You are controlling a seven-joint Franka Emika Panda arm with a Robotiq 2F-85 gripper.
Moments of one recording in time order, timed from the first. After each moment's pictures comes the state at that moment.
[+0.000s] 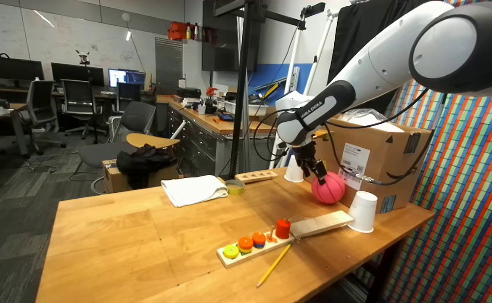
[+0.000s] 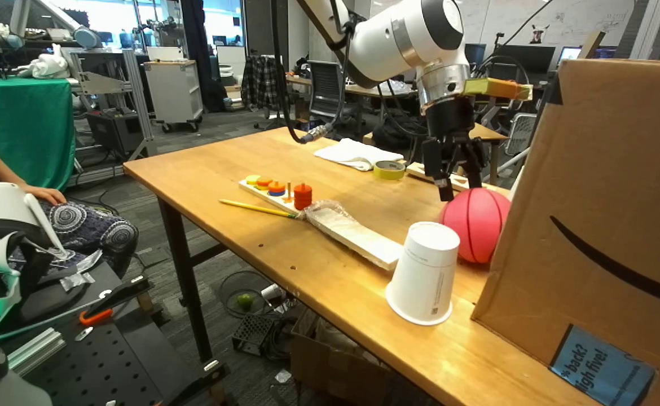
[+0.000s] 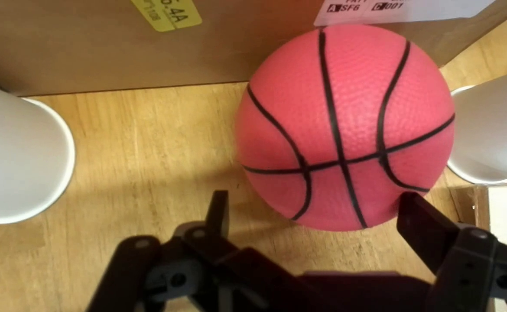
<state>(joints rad) -0.11 0.59 -0.10 -1.55 -0.52 1.98 -1.33</state>
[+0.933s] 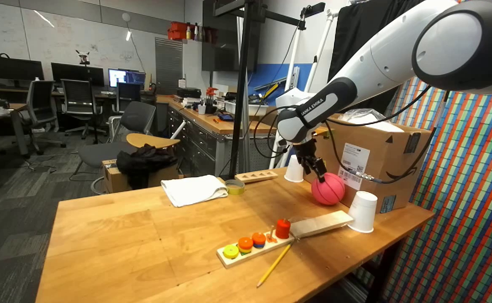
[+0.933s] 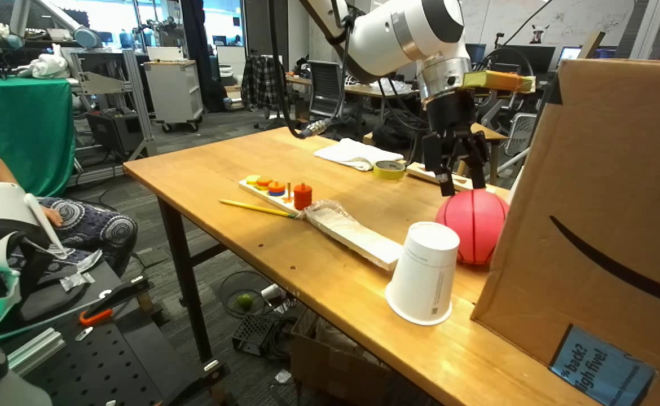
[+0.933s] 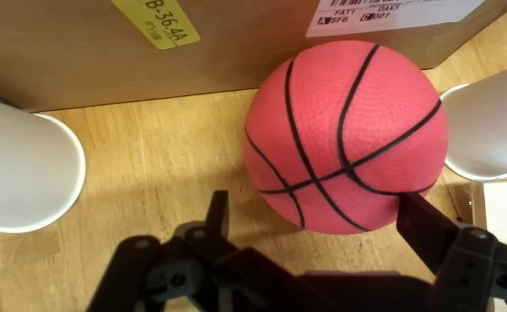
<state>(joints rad) -0.10 0.57 -0.10 -1.55 -0.52 1.97 -1.29</state>
